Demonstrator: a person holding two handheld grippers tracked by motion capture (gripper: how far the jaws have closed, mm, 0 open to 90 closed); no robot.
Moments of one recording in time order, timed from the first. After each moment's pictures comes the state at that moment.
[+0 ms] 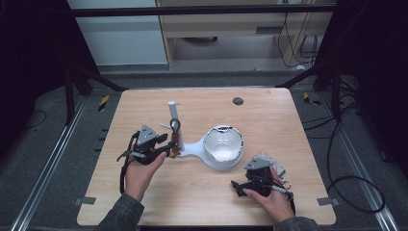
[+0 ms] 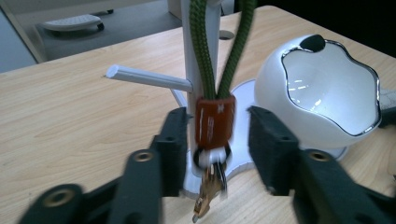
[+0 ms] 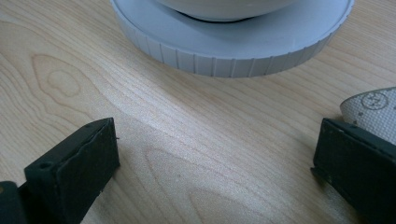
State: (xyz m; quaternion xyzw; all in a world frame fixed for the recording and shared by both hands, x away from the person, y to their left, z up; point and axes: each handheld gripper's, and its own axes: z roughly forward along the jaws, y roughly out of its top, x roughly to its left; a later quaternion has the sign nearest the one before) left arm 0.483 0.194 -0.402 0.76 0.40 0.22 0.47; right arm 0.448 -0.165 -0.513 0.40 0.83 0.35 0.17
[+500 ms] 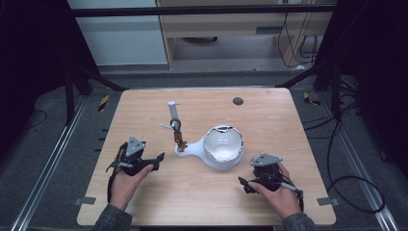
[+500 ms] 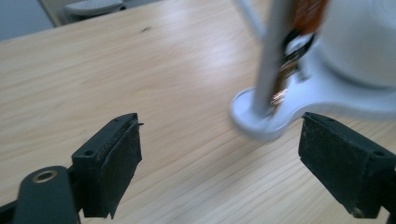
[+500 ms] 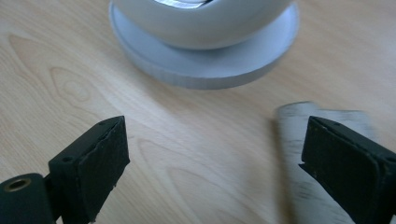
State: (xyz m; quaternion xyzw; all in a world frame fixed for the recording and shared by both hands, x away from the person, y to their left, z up) left arm 0.483 0.255 -0.459 0.77 0.42 0.25 0.41; right arm 0.440 -0.184 -0.469 0.40 0.83 0.33 0.20
